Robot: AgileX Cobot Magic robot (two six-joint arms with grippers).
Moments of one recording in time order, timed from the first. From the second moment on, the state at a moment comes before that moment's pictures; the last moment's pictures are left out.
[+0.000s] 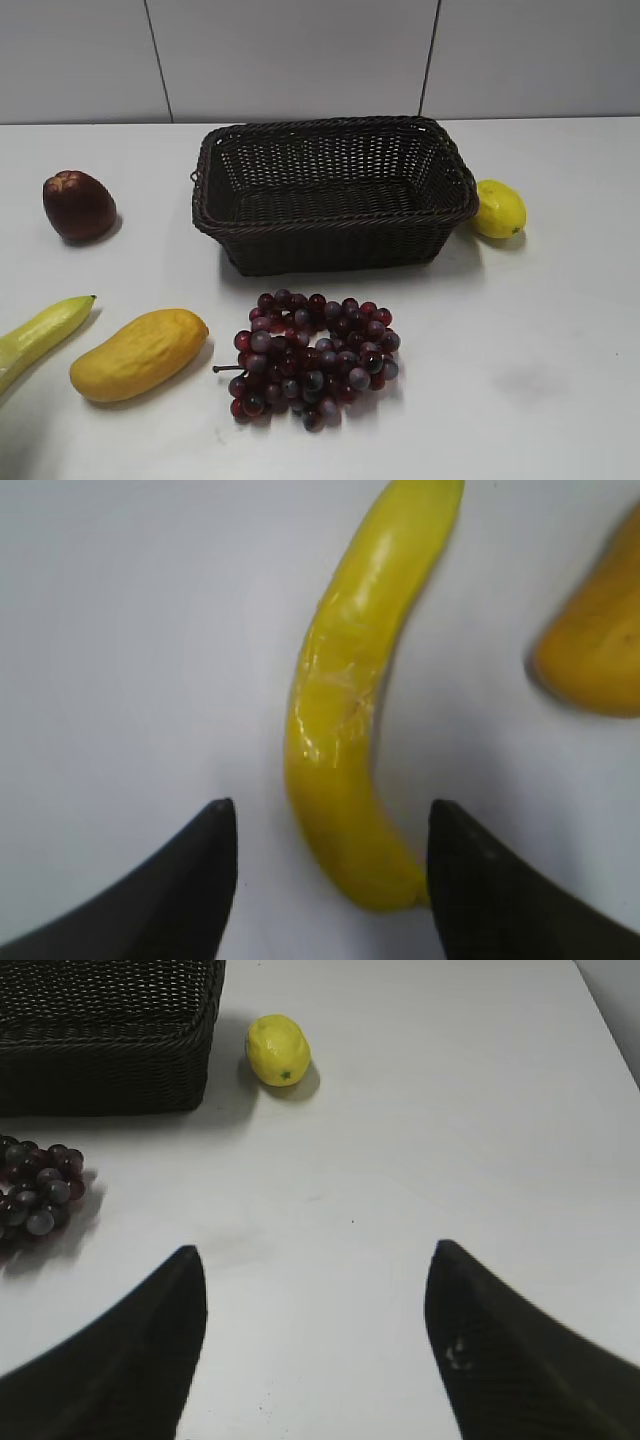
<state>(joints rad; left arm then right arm) -0.09 1.21 -0.58 -0.14 0.71 0.23 0.10 -0.01 -0.50 0.10 1.03 0.03</state>
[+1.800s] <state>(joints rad) -0.09 1.47 -0.98 -0.12 0.63 0.38 0.10 -0.01 -0.50 0.10 1.03 0.03</state>
